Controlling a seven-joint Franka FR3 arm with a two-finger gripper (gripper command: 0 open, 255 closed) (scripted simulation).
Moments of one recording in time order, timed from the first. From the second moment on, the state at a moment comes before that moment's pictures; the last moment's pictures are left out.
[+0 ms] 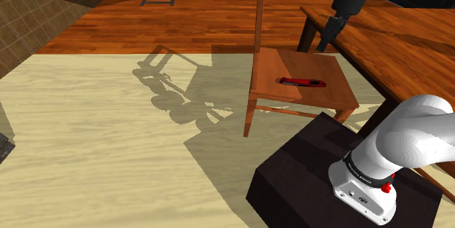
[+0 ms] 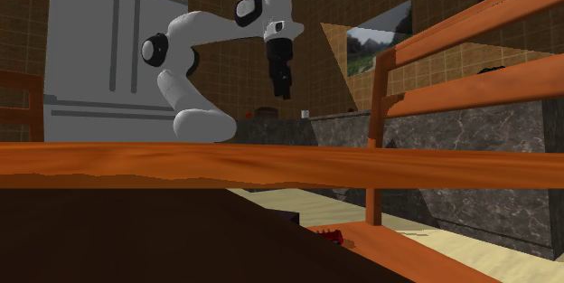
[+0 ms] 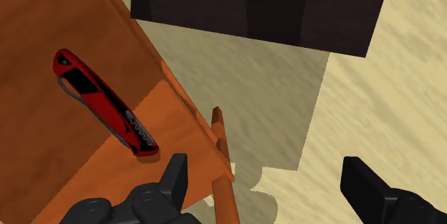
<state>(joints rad) -0.03 -0.81 -0.12 -2.44 -0.01 1.66 -0.27</state>
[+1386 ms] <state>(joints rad) 0.03 -0.35 -0.58 -2.63 -0.17 2.41 -0.94</state>
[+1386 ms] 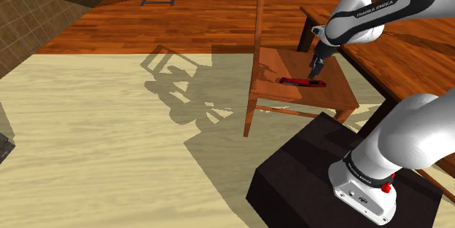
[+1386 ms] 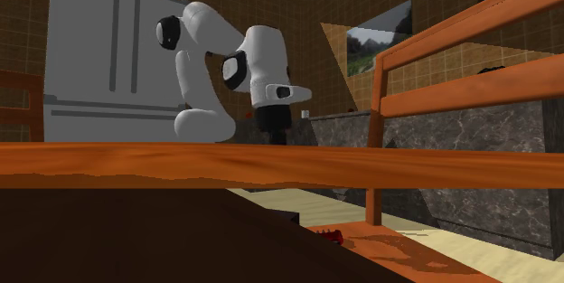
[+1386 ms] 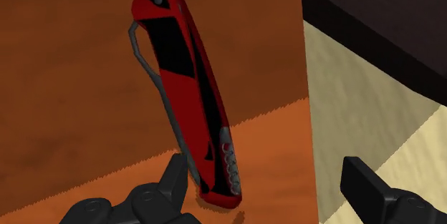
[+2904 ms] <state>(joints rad) 0.15 0.12 -0.69 -2.52 0.38 2.70 -1.53</state>
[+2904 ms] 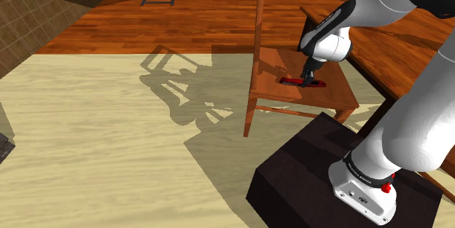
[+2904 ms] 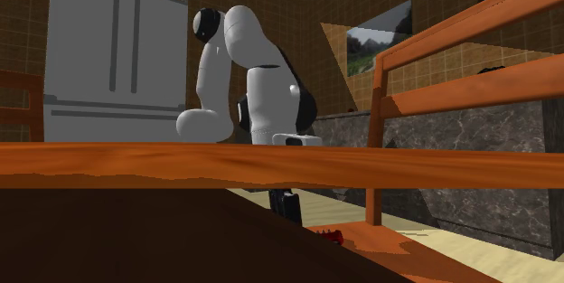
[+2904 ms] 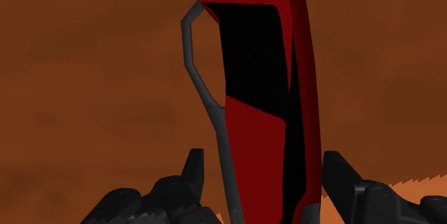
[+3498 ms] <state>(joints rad) 0.17 0.03 -0.74 -2.52 0.21 2.64 -1.40</state>
